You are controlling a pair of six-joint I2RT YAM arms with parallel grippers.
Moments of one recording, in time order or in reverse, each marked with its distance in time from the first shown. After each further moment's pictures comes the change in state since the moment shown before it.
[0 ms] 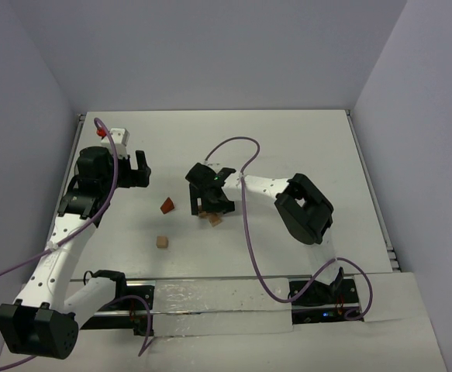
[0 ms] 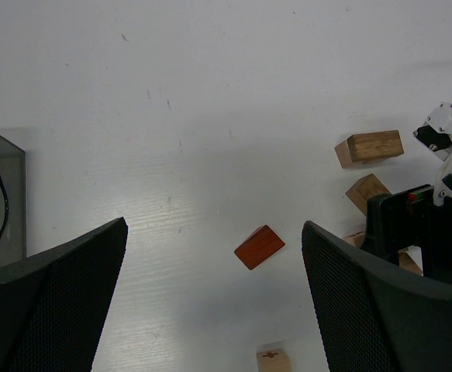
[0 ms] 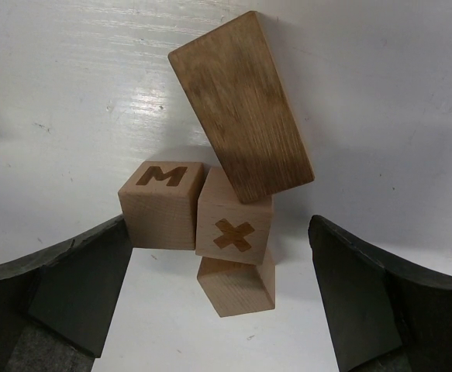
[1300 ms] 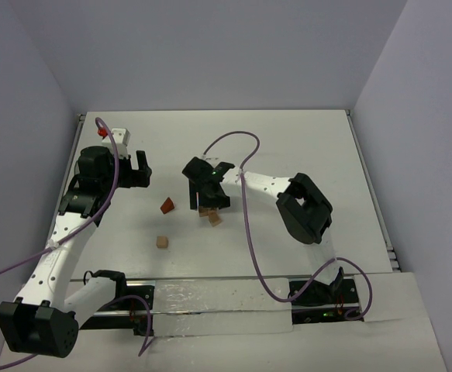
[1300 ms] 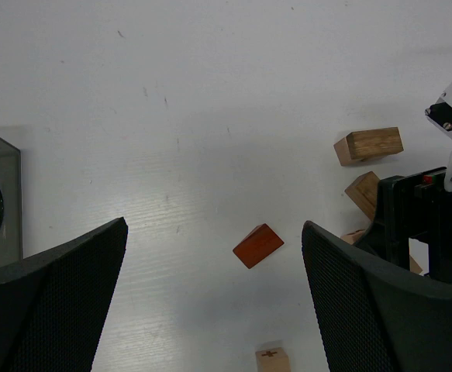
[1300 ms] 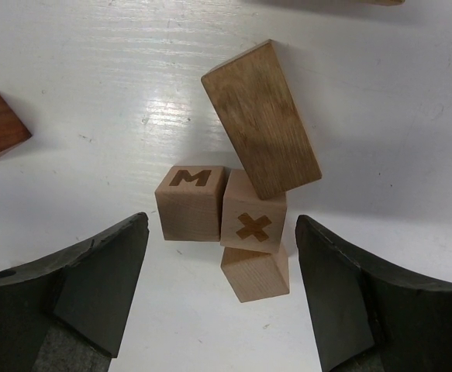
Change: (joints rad) left arm 0.000 0.011 0.000 0.000 0.008 0.000; right arm 0.002 0.008 0.091 -0.068 0.019 0.024
